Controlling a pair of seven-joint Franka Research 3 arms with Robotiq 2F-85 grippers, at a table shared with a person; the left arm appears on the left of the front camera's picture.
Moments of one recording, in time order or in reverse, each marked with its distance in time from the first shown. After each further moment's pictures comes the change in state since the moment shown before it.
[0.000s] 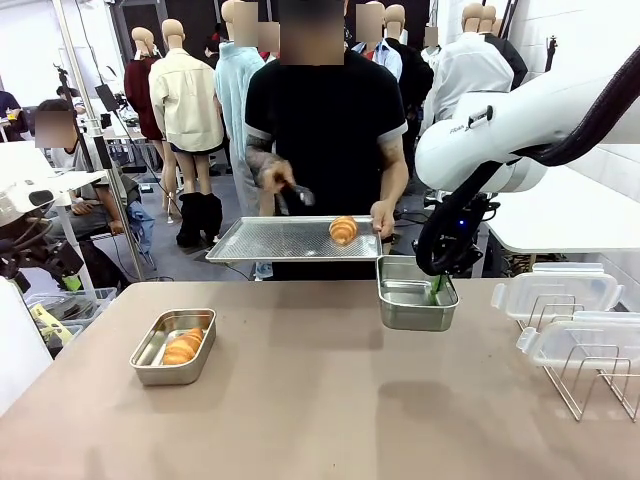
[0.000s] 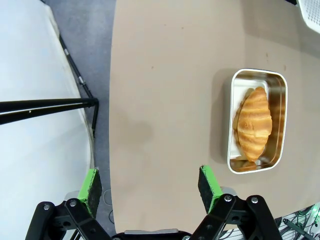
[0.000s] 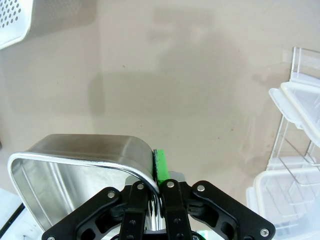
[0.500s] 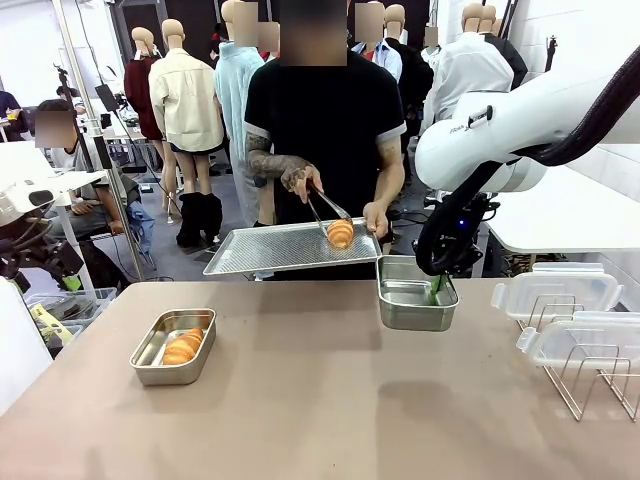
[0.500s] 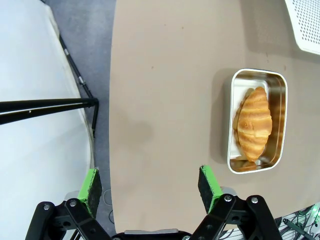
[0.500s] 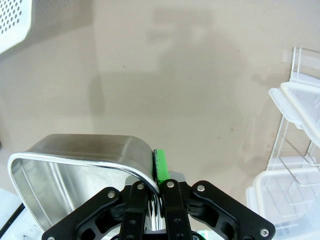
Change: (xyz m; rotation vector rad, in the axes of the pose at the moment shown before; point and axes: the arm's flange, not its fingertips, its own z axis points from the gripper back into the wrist) left arm 0.000 0.000 0.000 0.000 0.000 0.000; right arm 0.000 0.000 0.000 0.000 0.000 0.000
